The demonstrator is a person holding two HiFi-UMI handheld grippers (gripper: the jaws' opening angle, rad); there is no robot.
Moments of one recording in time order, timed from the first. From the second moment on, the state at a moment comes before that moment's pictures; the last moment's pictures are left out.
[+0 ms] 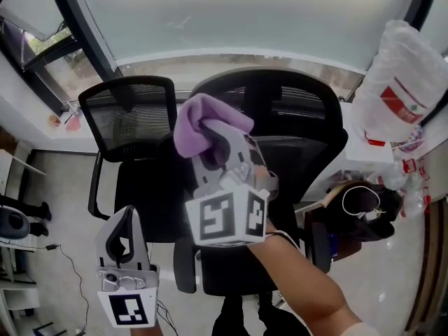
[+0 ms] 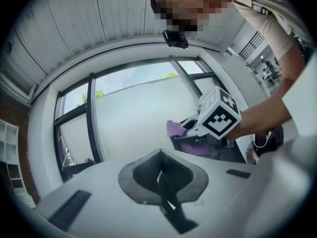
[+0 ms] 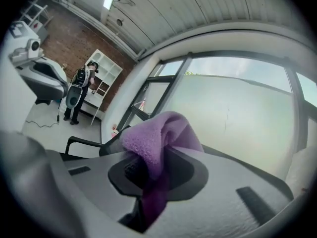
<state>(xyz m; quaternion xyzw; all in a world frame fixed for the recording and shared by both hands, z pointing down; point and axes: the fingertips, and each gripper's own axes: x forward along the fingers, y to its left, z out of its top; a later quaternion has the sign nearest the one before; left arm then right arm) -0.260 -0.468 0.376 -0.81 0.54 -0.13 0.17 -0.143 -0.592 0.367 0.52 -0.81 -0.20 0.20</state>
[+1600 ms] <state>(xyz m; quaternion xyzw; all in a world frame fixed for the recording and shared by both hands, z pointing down) -0.280 -0.473 0.351 -0.80 0.57 -0.08 0.17 -0.143 -0.575 0.428 0.52 -0.83 -0.11 0.16</state>
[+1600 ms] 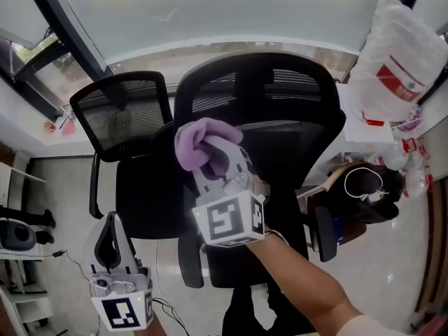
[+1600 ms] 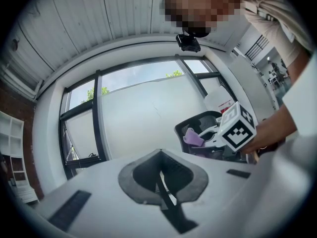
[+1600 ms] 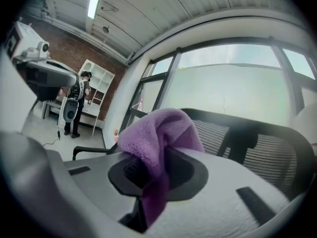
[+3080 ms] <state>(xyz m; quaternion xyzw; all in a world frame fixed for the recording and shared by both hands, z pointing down) -0.328 -0.418 0.330 -0.79 0.58 -0.11 0.17 -0.128 -0.581 0.423 0.51 -0.84 -0.05 0.19</state>
